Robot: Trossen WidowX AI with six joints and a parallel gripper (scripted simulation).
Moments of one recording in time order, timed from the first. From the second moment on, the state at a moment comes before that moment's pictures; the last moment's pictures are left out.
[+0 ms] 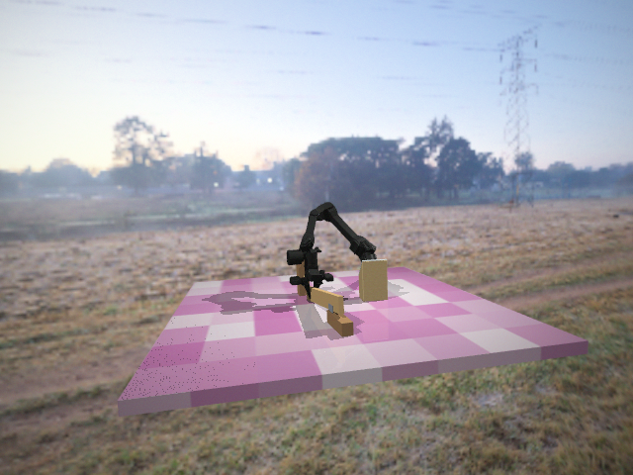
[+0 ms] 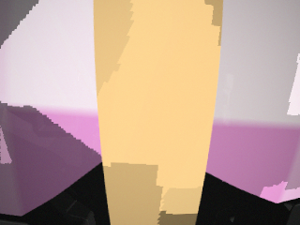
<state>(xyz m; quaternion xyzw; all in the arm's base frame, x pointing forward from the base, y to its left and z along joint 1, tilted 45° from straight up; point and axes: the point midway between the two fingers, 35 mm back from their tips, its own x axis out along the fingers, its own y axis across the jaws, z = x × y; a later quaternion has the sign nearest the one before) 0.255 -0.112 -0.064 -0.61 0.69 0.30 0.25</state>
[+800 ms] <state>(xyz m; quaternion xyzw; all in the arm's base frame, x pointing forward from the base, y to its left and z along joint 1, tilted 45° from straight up) 0.254 -0.109 -0.060 -0.61 0.69 0.30 0.25</state>
